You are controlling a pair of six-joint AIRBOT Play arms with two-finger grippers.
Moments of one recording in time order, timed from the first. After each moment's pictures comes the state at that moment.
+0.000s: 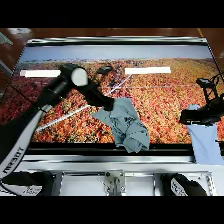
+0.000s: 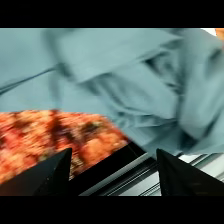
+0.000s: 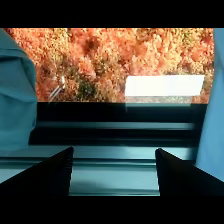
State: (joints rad) left arm -0.56 -1.59 1.70 1.26 -1.40 -1.65; right arm -0.17 -1.02 1.12 -1.52 1.58 1.39
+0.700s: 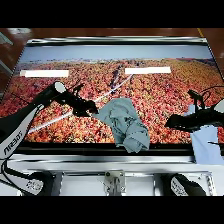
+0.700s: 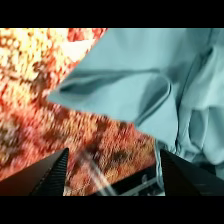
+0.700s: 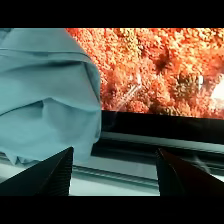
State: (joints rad) left arm -0.26 -1.70 1.27 0.88 -1.13 -1.55; right arm -0.27 -1.02 0.89 -1.18 1.43 1.33
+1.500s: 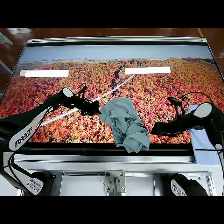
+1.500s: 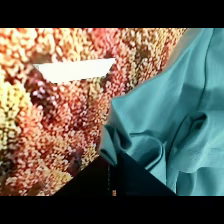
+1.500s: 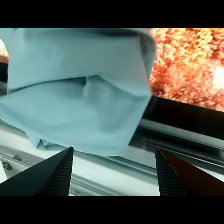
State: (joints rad) left arm -0.29 -1.80 1.27 0.73 -0.97 -1.47; right arm -0.05 -1.02 0.75 -1.12 1.38 1.33
